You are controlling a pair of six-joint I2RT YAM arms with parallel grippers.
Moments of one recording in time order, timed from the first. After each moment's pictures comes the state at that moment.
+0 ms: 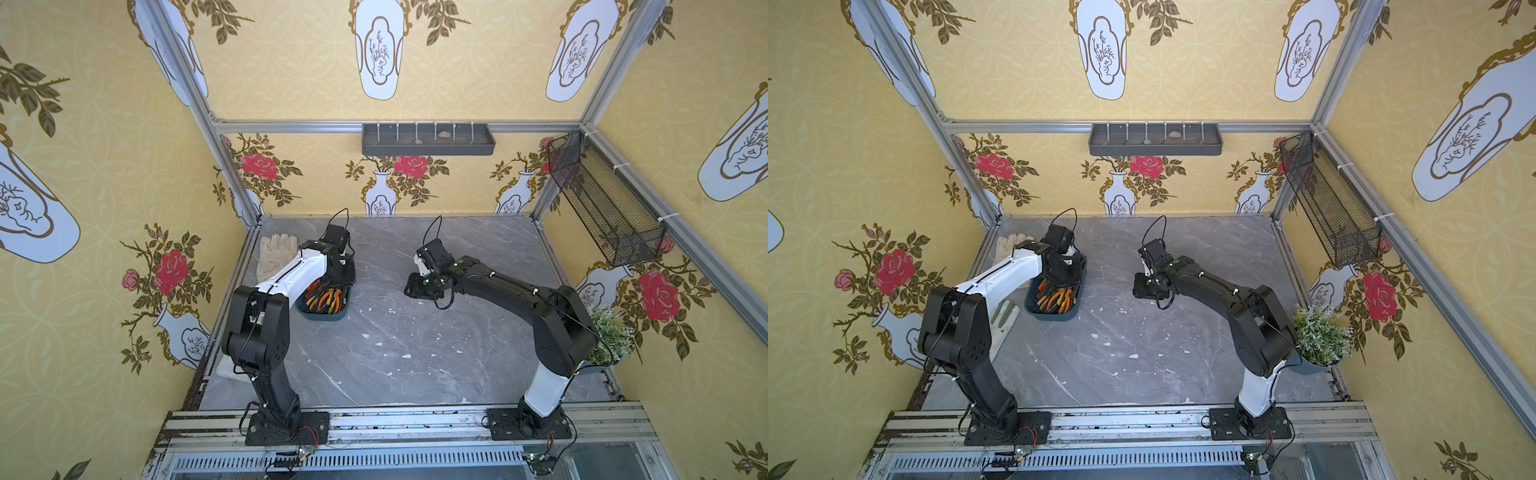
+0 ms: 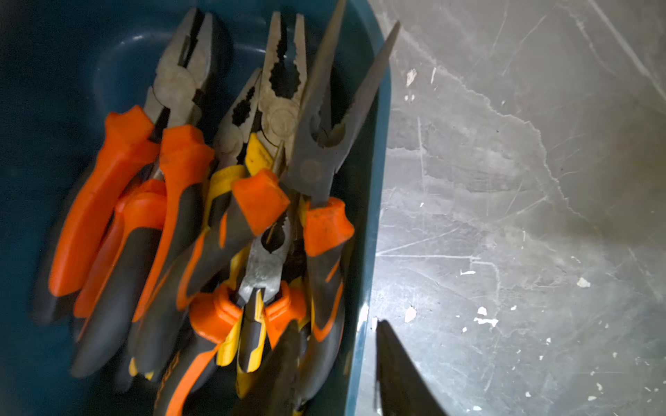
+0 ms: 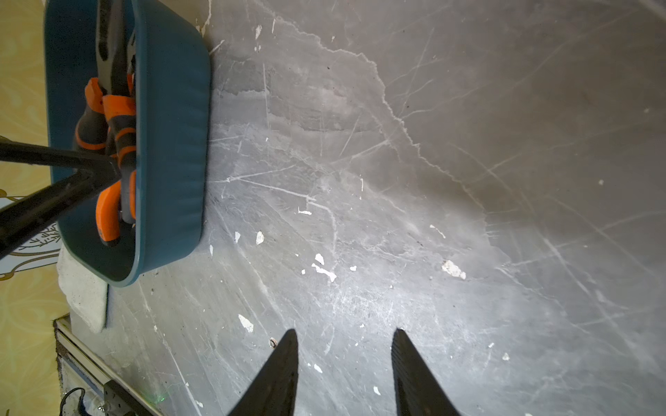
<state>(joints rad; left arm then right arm) -0.33 1.79 1.37 -0.81 0.05 -0.36 0.73 1.78 1.29 -0.55 -0.21 0.59</state>
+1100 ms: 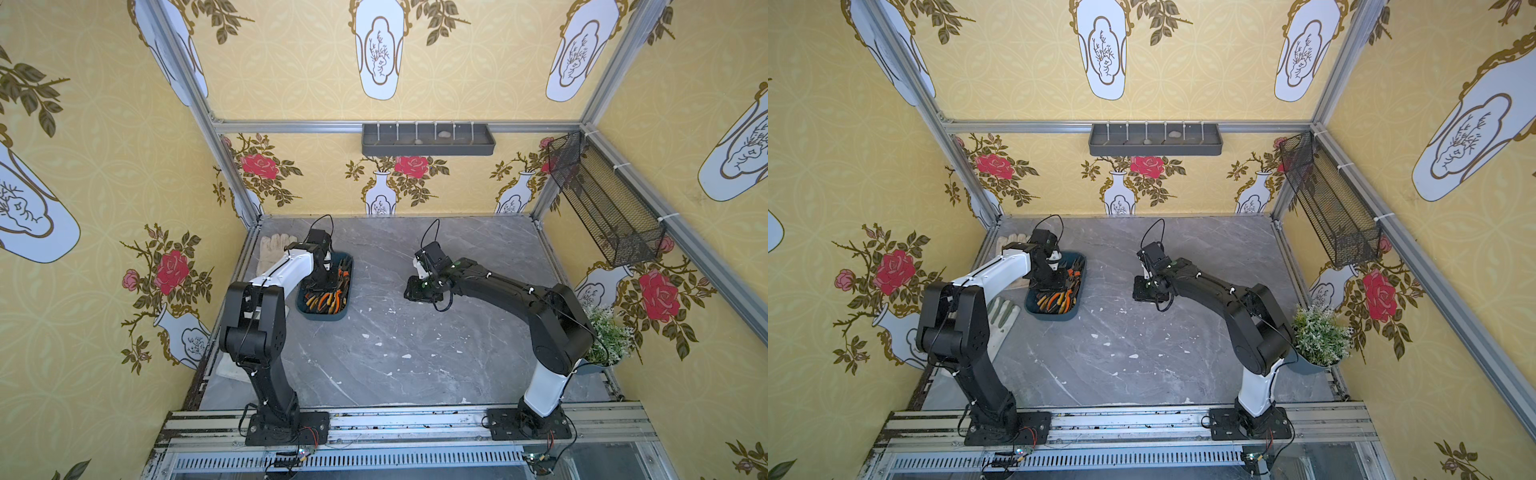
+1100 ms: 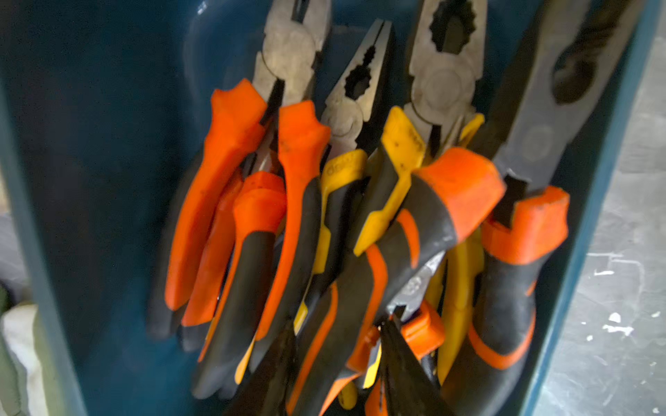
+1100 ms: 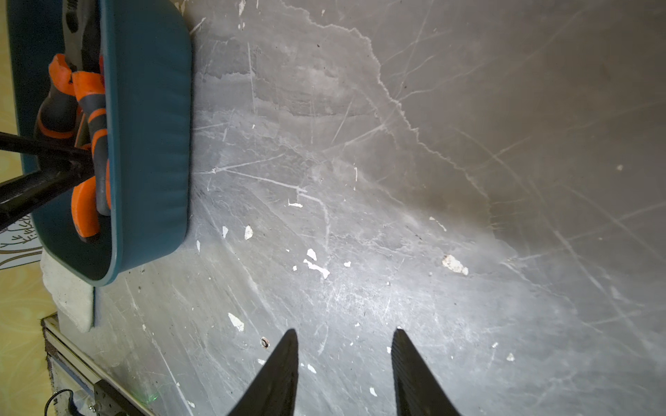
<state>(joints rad) -0.19 1.83 1.32 -0.84 0.02 -0.17 0.73 1.80 1.28 -0.55 -0.21 0.60</state>
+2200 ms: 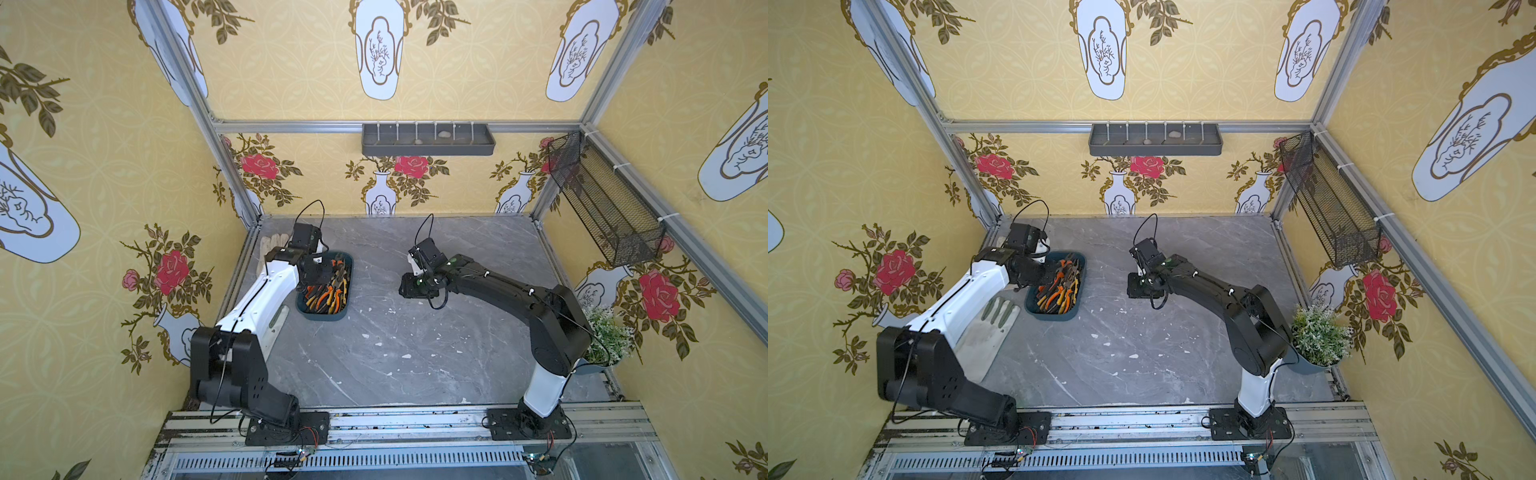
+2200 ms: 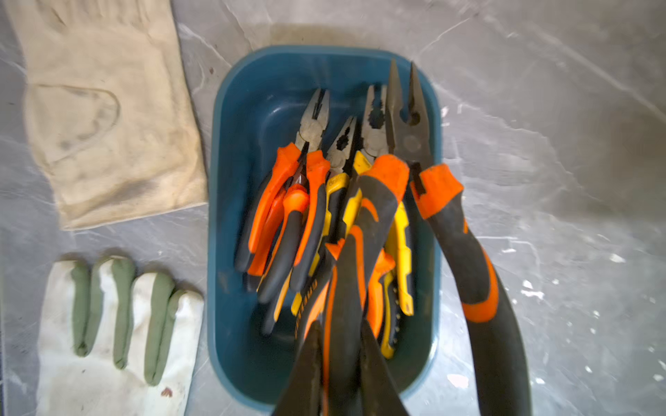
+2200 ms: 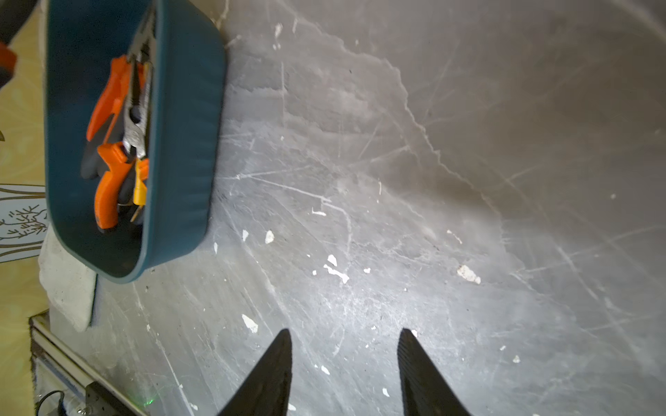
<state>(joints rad) -0.21 1.45 1.21 -0.79 -0.01 -0.15 0.79 1.80 1.39 -0.62 -0.13 0.57</state>
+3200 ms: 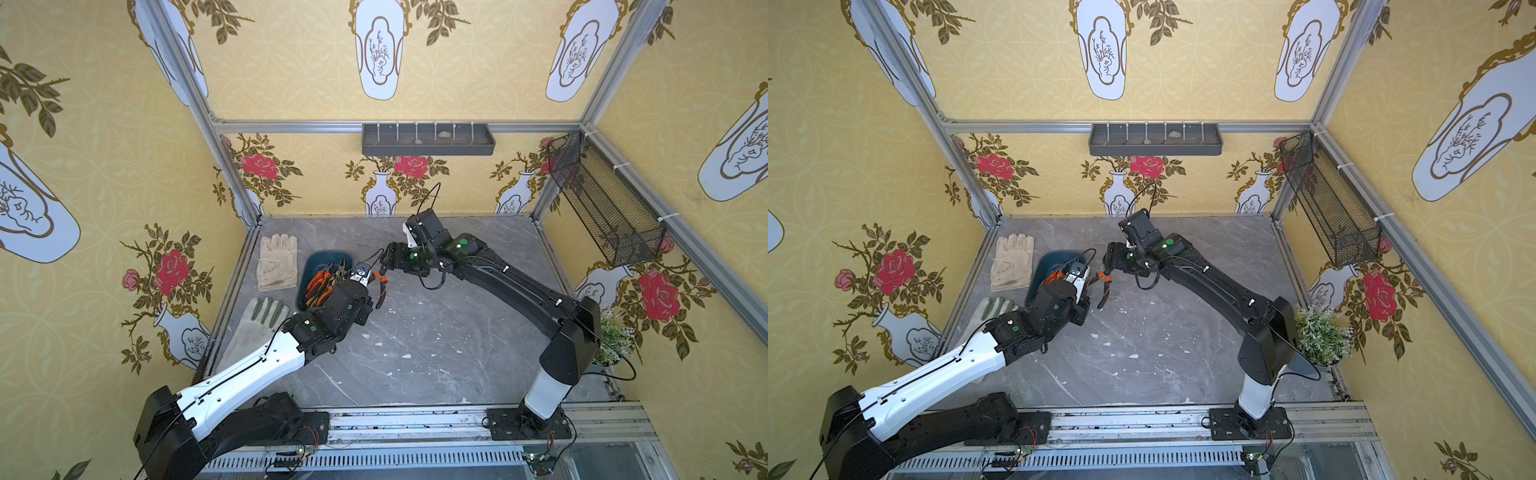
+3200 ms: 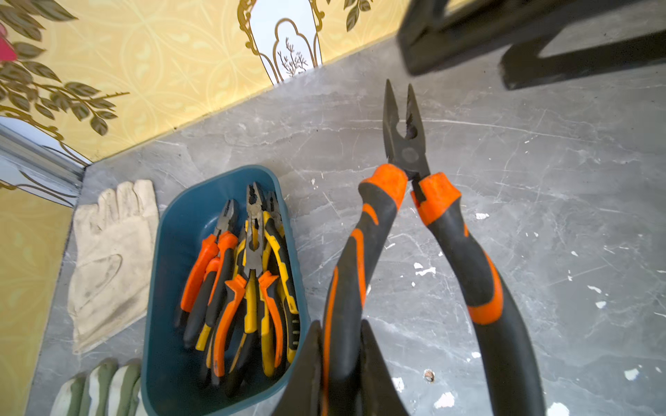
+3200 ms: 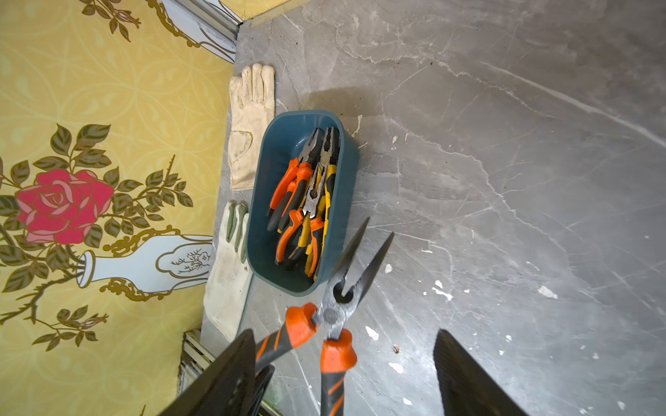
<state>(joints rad) -0.83 1.07 0.80 -0.38 -0.48 -0.12 0.83 1.76 1.69 -0.72 -0.15 0.78</state>
